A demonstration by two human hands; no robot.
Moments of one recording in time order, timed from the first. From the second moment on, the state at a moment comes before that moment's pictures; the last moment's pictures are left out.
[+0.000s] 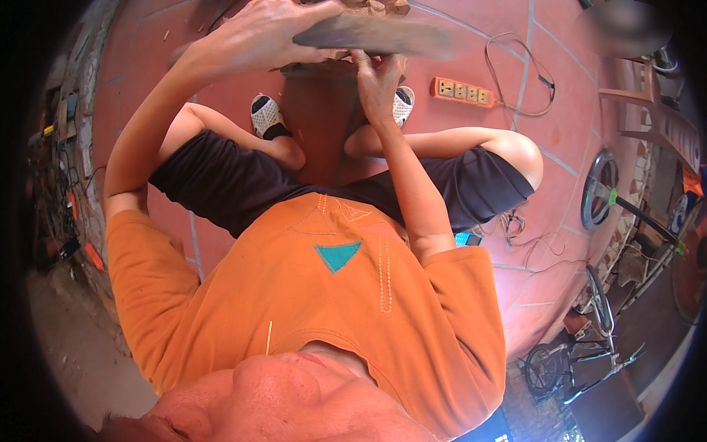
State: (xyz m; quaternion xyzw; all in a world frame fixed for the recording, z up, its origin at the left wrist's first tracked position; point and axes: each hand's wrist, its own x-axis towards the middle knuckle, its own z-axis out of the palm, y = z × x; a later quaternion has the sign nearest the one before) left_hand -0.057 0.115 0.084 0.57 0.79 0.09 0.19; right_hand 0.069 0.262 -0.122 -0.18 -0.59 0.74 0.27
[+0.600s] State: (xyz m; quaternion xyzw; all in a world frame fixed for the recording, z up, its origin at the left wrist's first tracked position) left_hand -0.056 0.118 0.112 0.56 0.81 0.05 0.16; right_hand 0.067 0.259 -0.132 -0.14 -0.61 0.72 0.29
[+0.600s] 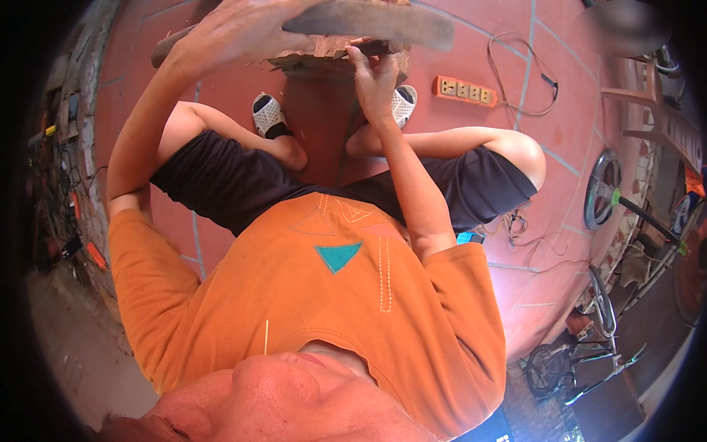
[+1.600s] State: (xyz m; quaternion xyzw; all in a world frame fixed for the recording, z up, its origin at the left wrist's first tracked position) left_hand -0.064 0.112 0.083 0.56 0.81 0.13 0.11; right_hand 0.056 0.253 -0.120 -0.16 -0.61 0.72 0.29
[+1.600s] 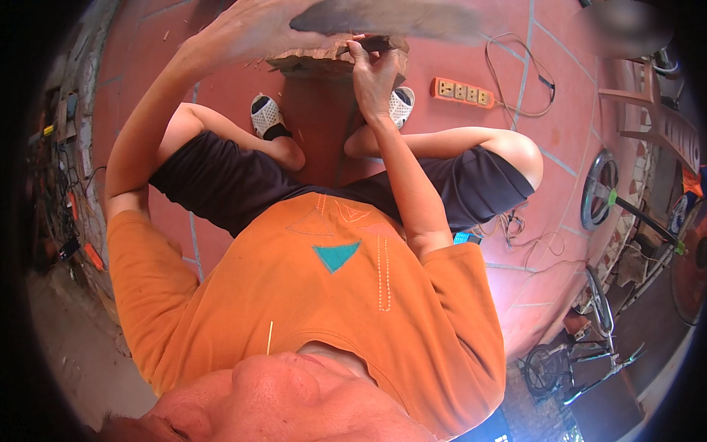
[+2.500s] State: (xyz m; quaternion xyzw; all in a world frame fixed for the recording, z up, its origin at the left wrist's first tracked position) left_hand -0.084 0.110 0.084 0.51 0.85 0.11 0.12; right_hand 0.057 0.273 -0.122 -0.22 -0.48 0.80 0.27
